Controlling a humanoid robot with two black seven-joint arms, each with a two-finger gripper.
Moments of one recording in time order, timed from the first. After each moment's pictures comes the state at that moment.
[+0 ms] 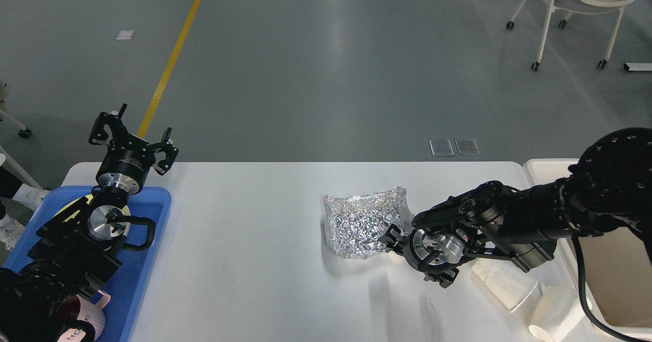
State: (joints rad) left arm -0.76 0.21 -0.74 -0.22 -0.27 -0.54 -0.34; right arm 1.37 -0.07 -0.81 1.18 0.31 -0.20 -0.39
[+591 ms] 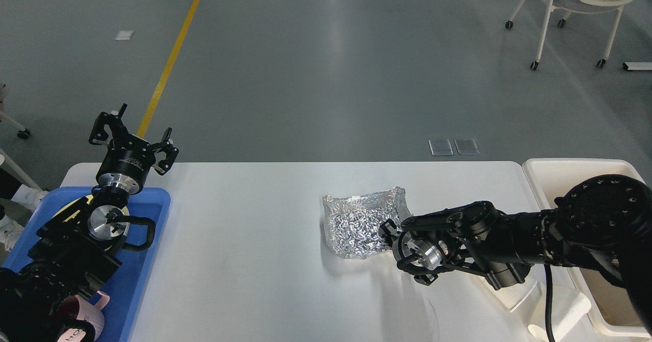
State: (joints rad) left arm -0.76 0.21 -0.74 -0.22 -0.27 -0.54 -0.34; right arm 1.16 -0.03 -0.62 0.96 0.30 -0.32 -0.38
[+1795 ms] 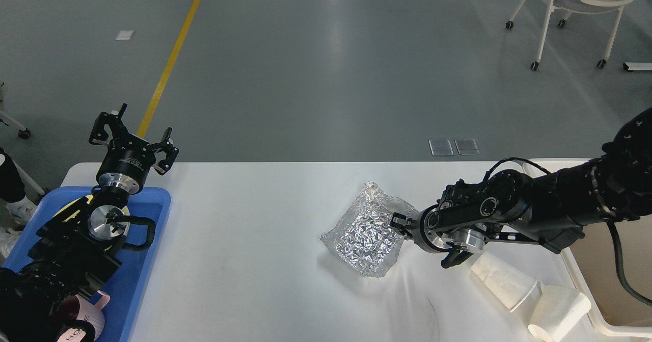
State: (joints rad) left arm -0.76 0.21 -0.74 -0.22 -0.27 -0.54 -0.34; right arm 1.47 -0.15 -0.82 1.33 0.02 -0.21 -0.36
